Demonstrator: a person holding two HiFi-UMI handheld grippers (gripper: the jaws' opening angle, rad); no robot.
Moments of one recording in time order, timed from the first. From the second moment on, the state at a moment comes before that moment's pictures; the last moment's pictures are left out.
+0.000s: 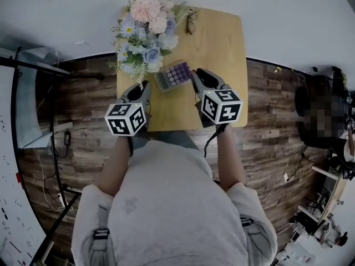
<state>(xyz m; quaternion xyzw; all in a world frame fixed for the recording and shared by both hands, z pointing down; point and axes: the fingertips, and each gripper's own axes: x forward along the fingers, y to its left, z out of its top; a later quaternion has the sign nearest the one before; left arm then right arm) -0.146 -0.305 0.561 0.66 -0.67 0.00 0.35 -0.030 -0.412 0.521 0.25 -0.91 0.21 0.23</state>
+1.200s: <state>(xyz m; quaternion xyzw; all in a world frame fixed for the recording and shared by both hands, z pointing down) -0.119 -0.338 0.658 0.52 -0.70 -0.01 0.49 -0.047 -0.435 0.647 0.10 -0.88 0.29 0.37</state>
